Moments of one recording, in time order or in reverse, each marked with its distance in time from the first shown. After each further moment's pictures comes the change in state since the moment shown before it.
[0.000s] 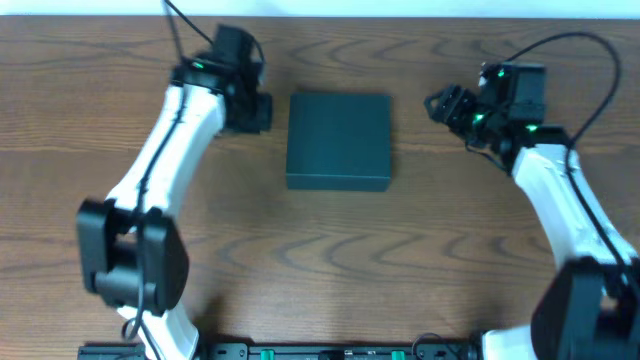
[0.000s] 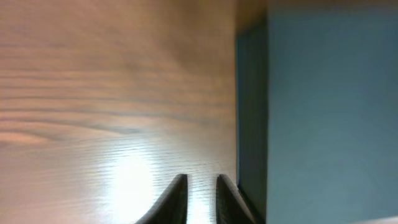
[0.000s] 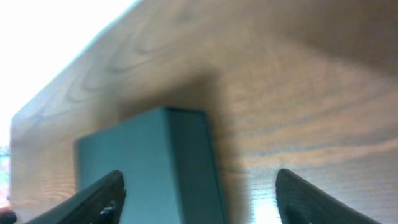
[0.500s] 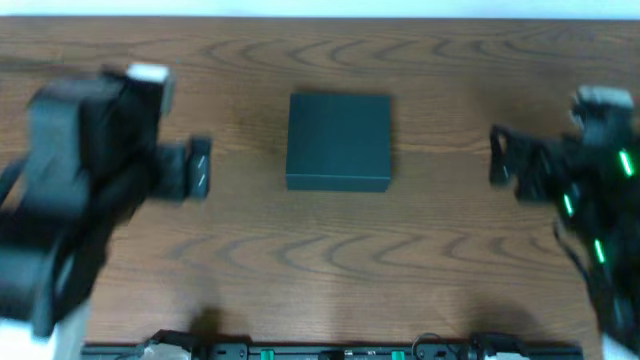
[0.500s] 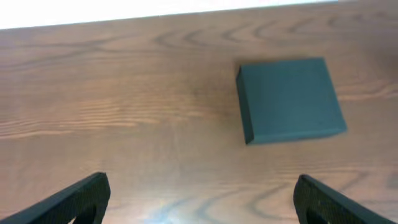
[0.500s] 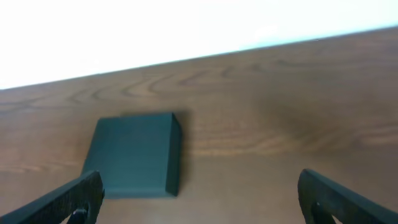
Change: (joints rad) left arm 0.031 -0.720 0.149 -0.400 -0.114 0.111; right arm 0.000 -0.702 0.225 -0.612 0.262 -0.356
